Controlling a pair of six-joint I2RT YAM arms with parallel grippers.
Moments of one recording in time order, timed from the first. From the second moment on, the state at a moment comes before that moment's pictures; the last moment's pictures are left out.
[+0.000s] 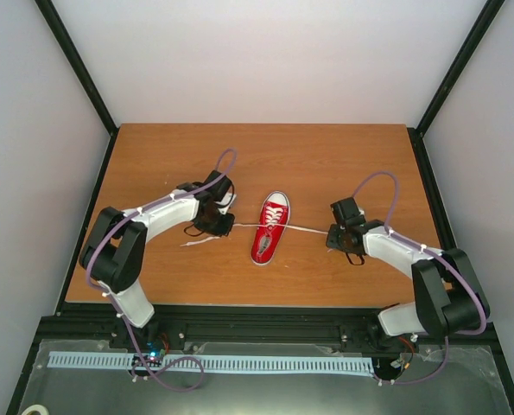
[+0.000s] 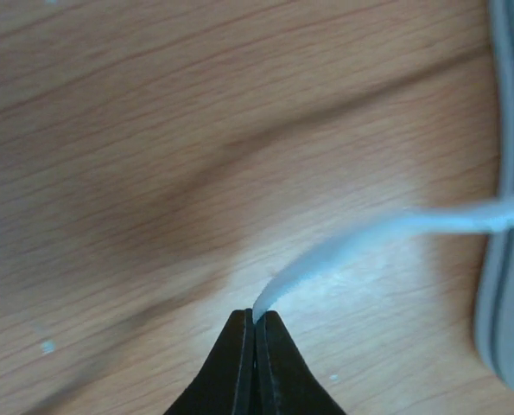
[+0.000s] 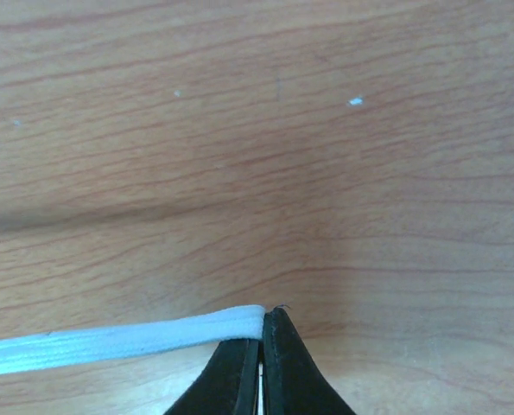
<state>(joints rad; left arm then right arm) -0.51 1.72 1.12 -0.73 0.06 -0.22 0.35 1.40 0.64 -0.41 0.16 0.59</state>
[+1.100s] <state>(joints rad) -0.51 1.76 1.05 -0.35 0.29 -0.14 0.35 1.38 0.76 -0.38 0.04 0.51</state>
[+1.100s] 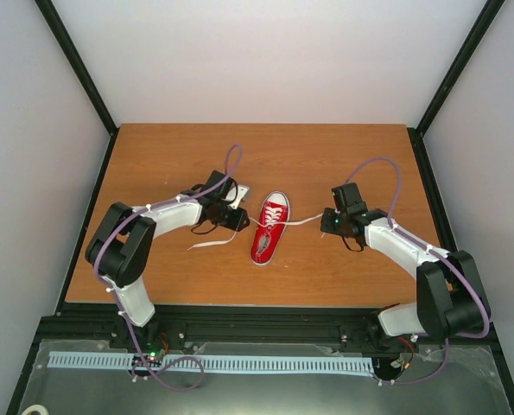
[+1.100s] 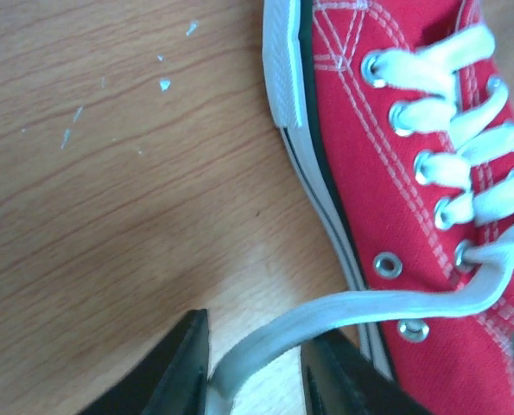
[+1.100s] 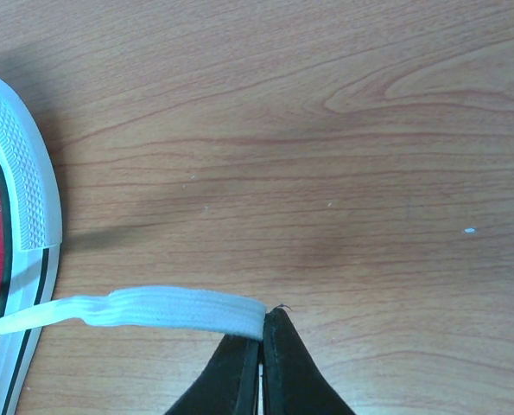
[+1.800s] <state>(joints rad) -0.51 1.63 0.85 -0.06 0.47 -0.27 0.44 1.74 1.33 -0.42 -0.13 0.46</state>
